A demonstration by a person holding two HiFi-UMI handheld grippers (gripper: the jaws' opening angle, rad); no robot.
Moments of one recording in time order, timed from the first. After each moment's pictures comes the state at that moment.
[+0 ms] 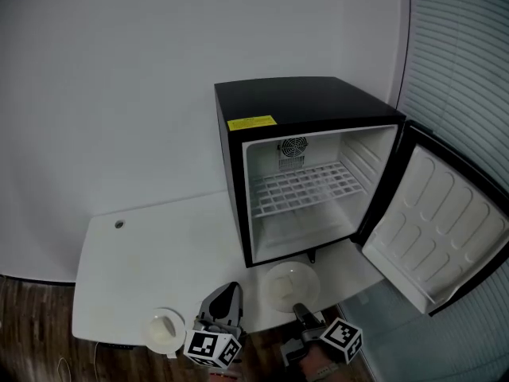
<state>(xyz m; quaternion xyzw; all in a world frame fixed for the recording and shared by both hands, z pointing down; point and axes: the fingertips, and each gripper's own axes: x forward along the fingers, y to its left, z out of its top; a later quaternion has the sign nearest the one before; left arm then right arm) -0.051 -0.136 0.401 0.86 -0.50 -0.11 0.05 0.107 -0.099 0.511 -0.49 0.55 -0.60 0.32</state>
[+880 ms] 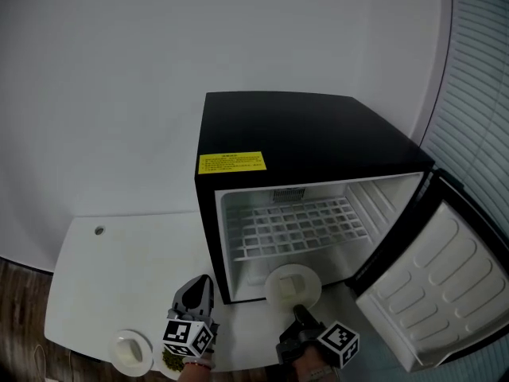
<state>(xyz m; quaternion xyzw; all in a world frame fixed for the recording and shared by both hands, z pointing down) -0.063 -0.284 0.429 0.82 -0.57 -0.09 0.04 0.176 -0.238 0.512 -0.51 0.55 -0.59 0.31</state>
